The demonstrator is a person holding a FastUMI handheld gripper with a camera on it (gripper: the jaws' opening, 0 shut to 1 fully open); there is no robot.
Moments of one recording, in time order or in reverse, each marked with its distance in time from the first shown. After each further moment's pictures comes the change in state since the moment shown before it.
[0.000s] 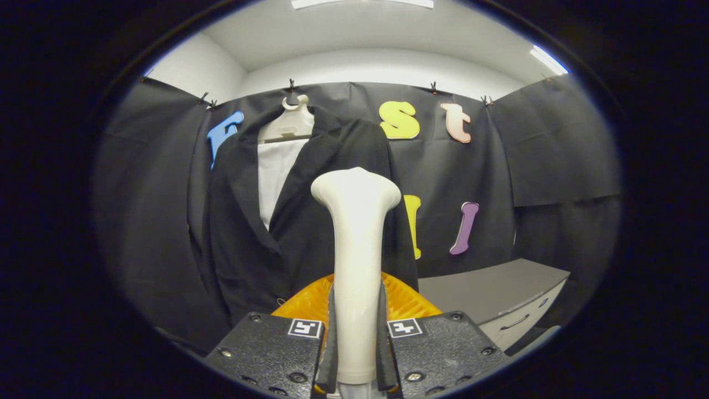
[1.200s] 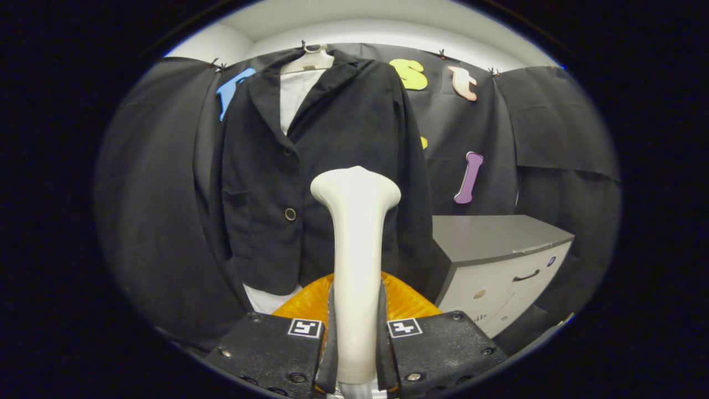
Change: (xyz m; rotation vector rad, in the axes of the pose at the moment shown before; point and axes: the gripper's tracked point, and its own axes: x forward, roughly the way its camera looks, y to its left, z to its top) arm -0.038 0.010 -0.146 -0.047 0.232 -0.006
